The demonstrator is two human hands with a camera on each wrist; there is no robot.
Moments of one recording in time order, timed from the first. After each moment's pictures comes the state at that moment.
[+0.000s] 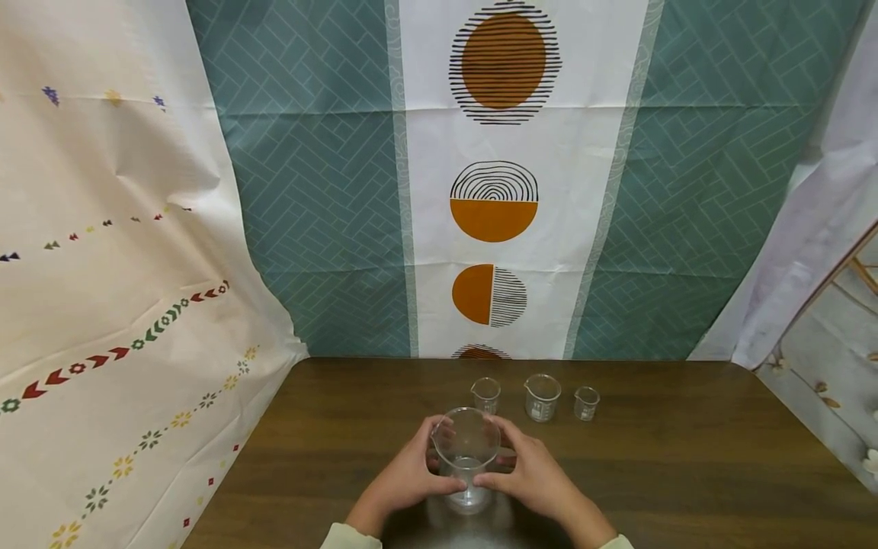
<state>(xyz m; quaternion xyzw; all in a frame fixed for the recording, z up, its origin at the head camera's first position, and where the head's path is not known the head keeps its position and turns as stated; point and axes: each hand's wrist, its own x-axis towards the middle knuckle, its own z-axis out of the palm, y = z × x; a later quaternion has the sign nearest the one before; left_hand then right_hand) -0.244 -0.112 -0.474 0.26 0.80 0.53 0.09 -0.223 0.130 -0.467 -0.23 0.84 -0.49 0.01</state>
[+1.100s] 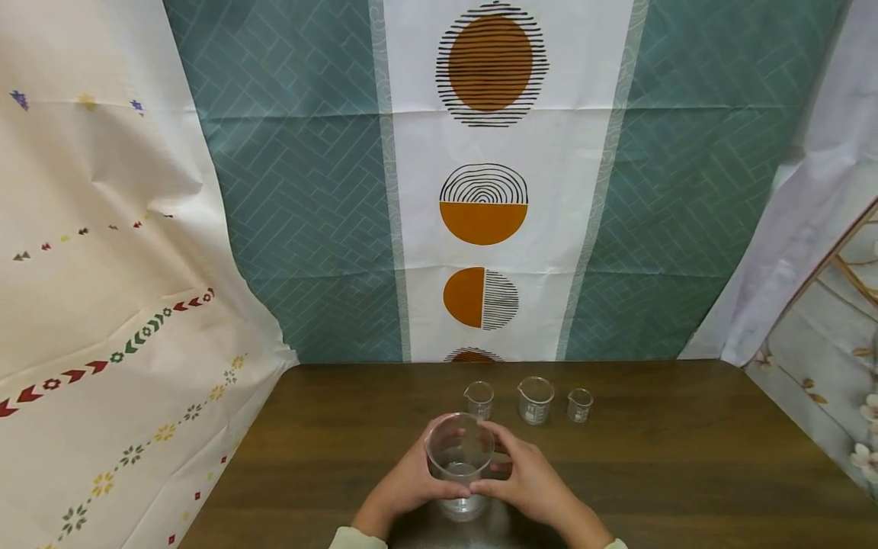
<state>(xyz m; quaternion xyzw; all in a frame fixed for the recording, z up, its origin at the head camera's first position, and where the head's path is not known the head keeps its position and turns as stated) -0.261 -0.097 -0.490 0.33 0.71 0.61 0.10 -0.222 0.132 -0.470 -0.25 0.83 -0.49 -0.01</state>
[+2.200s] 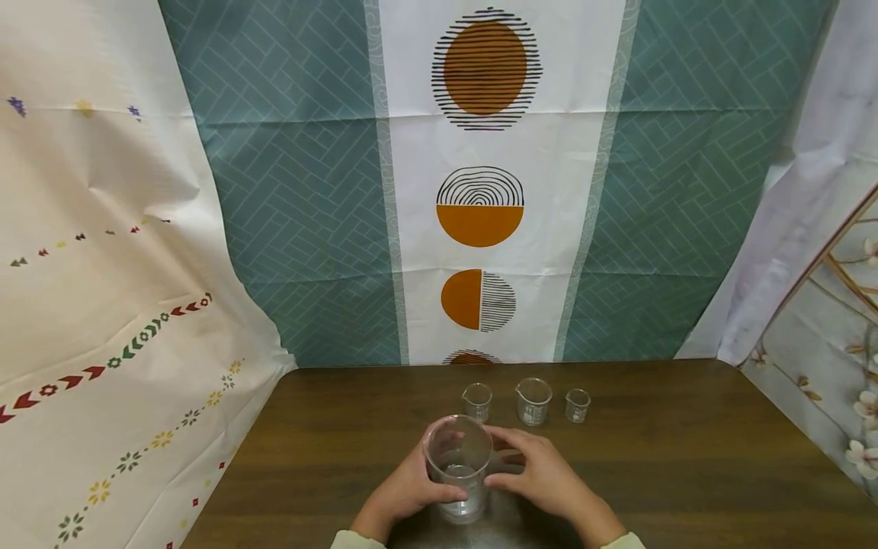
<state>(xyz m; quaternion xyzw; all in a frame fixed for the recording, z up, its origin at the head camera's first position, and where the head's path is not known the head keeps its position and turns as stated) -0.263 -0.099 -0.497 0.34 0.71 0.61 0.11 -0.231 0.150 -0.468 -0.28 0.84 -0.46 -0.05</state>
